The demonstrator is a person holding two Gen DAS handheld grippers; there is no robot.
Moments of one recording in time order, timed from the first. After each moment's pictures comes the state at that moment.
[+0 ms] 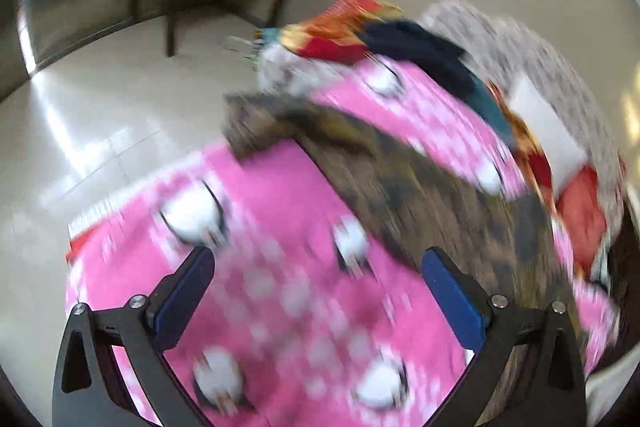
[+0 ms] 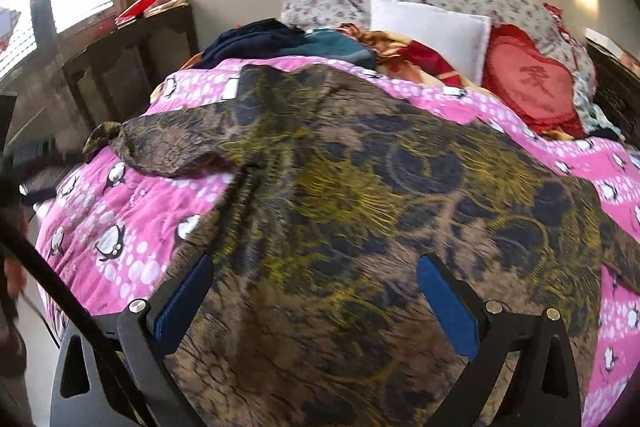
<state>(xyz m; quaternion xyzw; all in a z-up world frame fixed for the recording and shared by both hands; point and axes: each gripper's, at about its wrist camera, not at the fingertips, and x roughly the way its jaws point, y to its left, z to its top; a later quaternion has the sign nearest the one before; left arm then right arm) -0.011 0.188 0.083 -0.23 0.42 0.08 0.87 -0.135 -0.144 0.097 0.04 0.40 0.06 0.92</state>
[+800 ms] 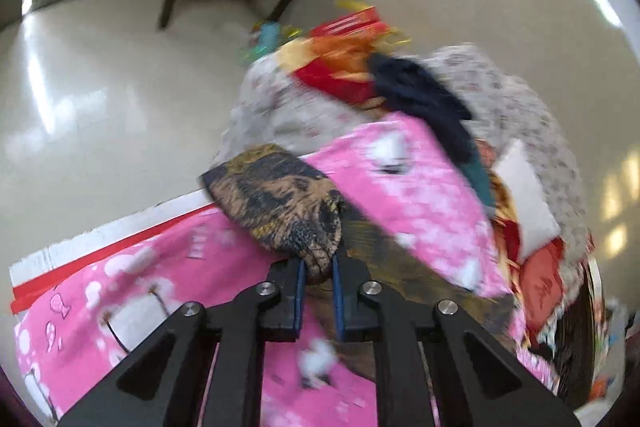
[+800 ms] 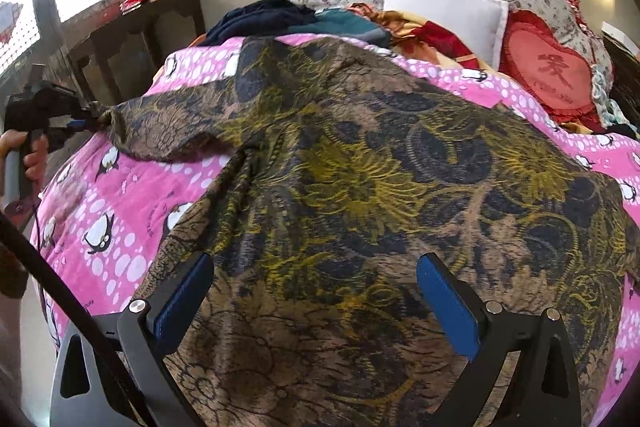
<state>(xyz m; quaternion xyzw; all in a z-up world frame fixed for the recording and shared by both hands) 0.054 0.213 0.096 -0.32 0.38 0.03 0.86 -0.117 -0.150 0.075 0.05 0.42 0.07 0.90</state>
